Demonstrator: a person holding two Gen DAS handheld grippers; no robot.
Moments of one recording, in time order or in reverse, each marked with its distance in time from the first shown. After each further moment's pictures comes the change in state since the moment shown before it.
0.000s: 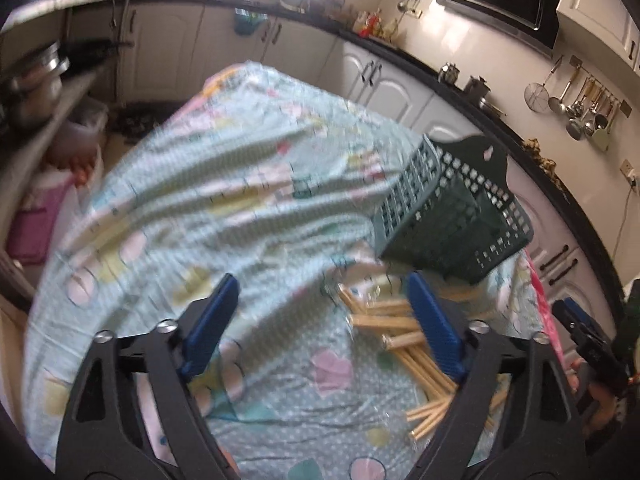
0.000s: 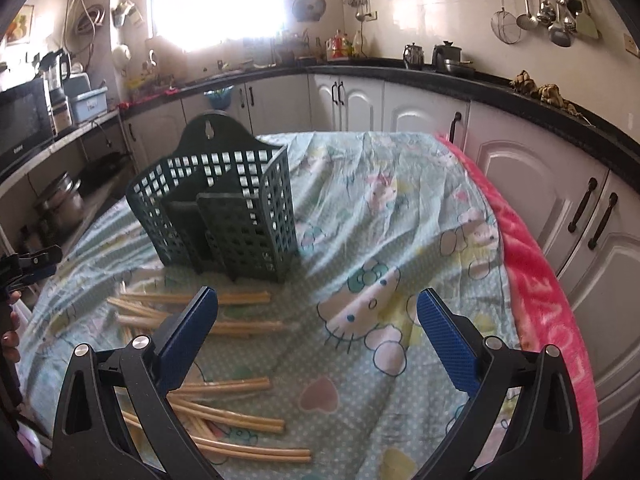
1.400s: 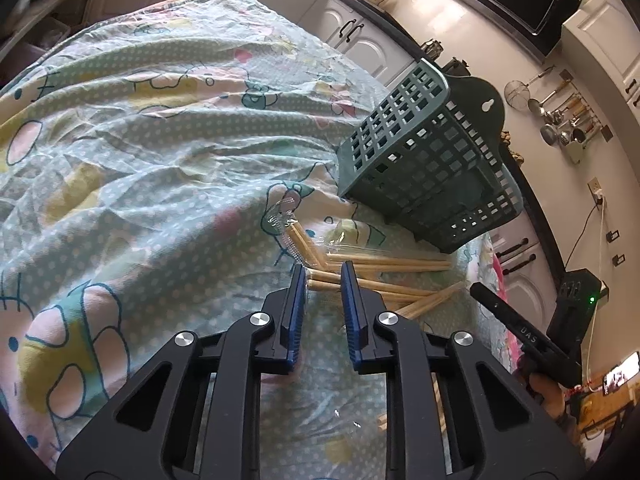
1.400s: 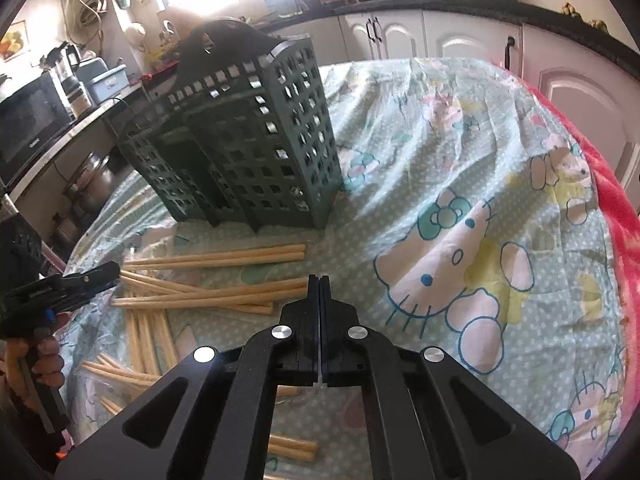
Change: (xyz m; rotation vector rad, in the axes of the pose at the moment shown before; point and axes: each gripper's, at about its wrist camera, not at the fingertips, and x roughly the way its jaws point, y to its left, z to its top) left arm 0.063 -0.001 -0.031 -0.120 0.133 -0.200; right arm 0.065 0.001 -0.012 0.055 0.171 0.207
